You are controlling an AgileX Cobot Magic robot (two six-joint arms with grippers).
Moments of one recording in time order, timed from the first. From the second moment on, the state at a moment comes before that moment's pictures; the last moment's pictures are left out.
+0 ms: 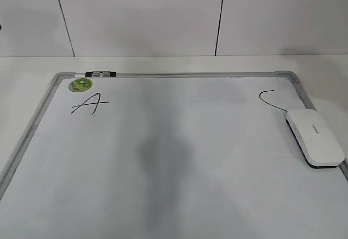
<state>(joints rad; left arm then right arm) -0.09 1.61 -1.58 -0.11 1.23 0.02 0.06 1.21 -1.29 0.00 1.25 0.09</state>
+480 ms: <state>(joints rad) -0.09 1.16 -1.27 0.00 1.25 0.02 0.06 0.85 -1.02 0.00 1.25 0.06</state>
